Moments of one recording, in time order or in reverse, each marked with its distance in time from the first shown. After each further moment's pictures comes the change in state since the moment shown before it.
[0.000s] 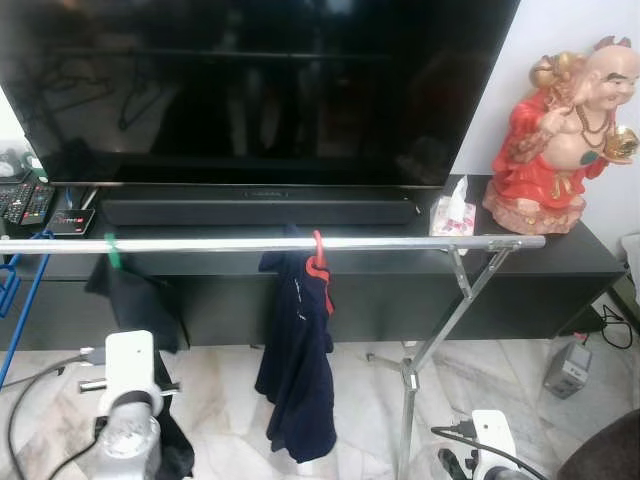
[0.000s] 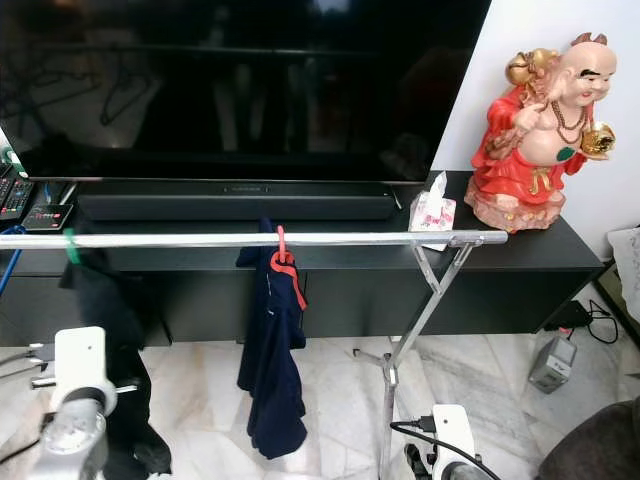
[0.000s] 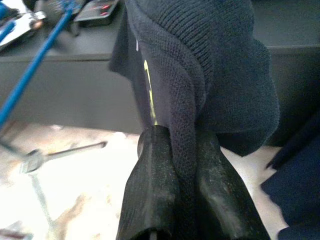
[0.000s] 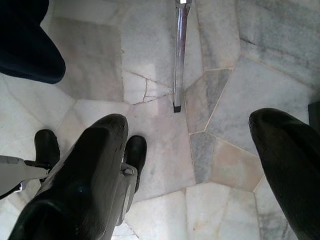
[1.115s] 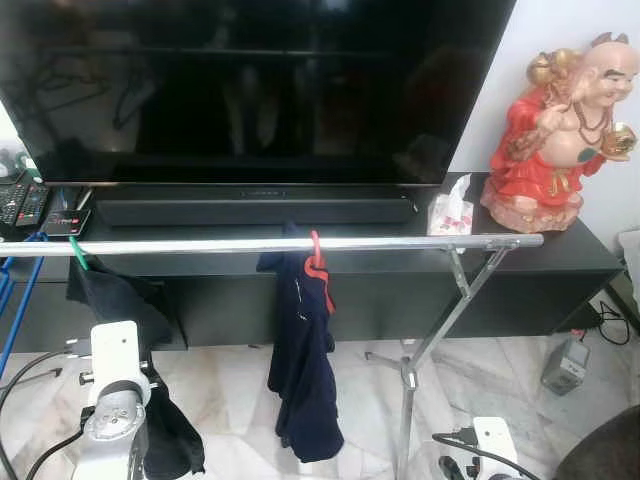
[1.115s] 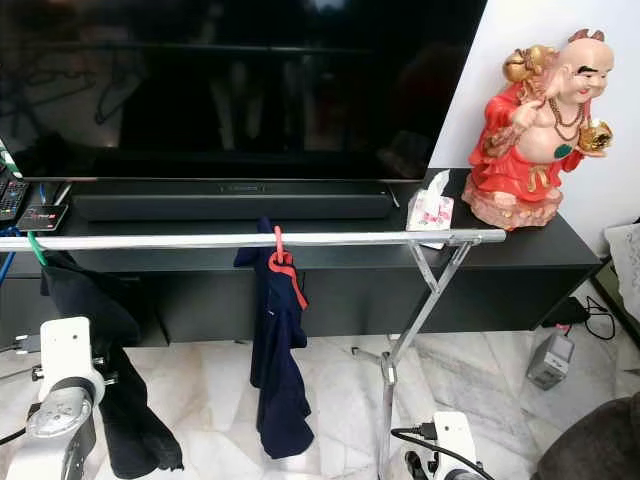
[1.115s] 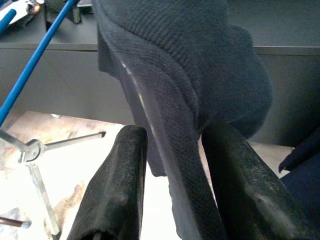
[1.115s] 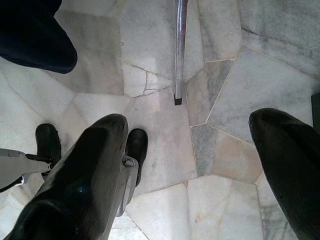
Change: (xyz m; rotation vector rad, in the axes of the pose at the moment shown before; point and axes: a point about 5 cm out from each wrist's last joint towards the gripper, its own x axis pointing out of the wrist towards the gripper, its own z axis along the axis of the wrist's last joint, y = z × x) left arm 0.013 0.018 0.009 -0.033 0.073 0.044; right arm -0.002 -0.001 -0.011 0.005 0.021 0.006
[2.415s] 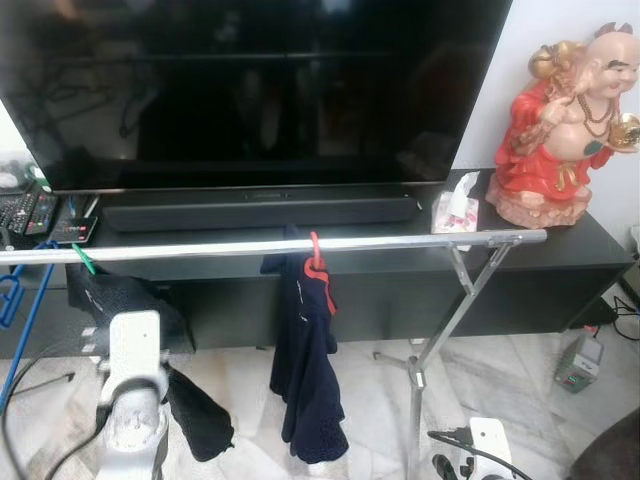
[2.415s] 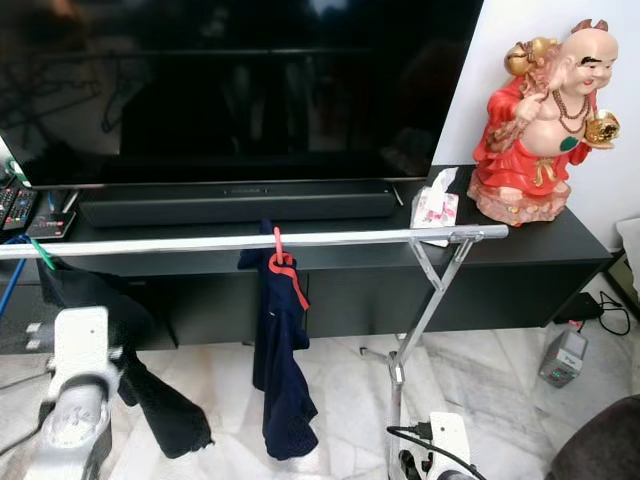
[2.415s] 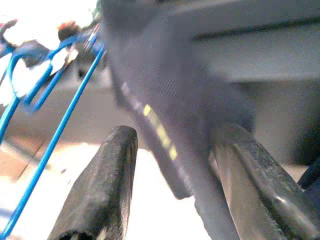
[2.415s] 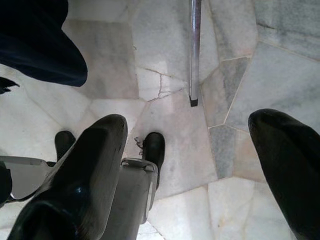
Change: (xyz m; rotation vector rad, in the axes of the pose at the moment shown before) left arm -0.033 -0.013 0.018 0.061 -0.092 0.075; right arm 0.002 0.009 -0.002 0.055 -0.008 0.008
